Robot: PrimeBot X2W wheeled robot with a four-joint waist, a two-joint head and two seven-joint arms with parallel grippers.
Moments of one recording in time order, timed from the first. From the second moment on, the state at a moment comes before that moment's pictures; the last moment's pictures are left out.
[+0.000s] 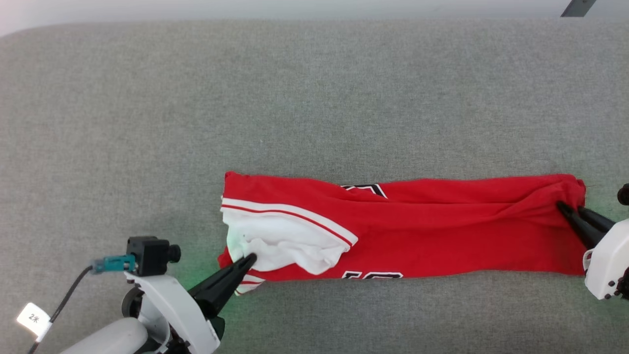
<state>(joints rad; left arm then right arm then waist) -0.53 0.80 -1.07 0.09 -1.42 -0.09 -0.19 -0.46 -0.74 0.56 0.37 0.79 0.13 0.10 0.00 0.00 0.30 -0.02</state>
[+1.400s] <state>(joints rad) -0.07 0.26 -0.25 0.11 -0.36 -0.07 -0.26 -0.37 -0.65 0.23 0.55 0.95 0.13 0.53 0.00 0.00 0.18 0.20</state>
